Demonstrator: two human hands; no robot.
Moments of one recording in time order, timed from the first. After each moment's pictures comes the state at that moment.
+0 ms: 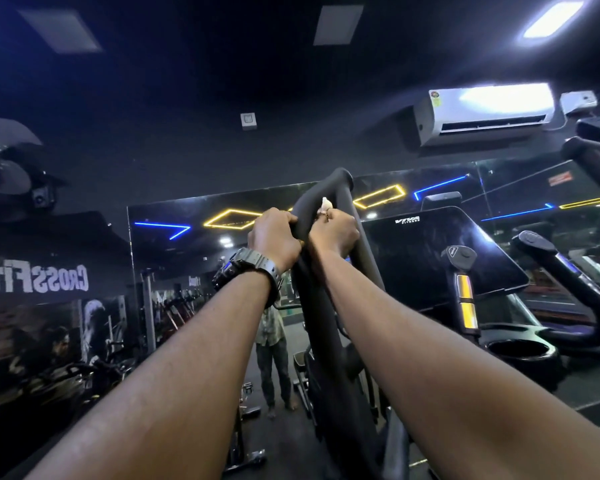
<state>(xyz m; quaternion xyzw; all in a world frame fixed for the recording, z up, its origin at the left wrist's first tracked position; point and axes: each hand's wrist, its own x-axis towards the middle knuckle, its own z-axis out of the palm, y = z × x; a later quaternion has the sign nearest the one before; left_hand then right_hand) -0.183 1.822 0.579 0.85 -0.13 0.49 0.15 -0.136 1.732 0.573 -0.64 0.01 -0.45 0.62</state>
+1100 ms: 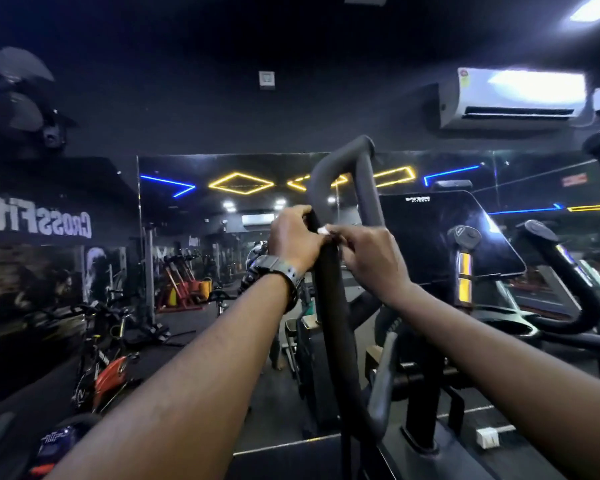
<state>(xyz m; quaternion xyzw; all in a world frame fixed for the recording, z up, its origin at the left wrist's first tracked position) -0.180 1.823 0.508 0.78 -0.16 0.46 0.40 -0.188 1.676 0.471 -0.74 -0.30 -0.56 0.21</state>
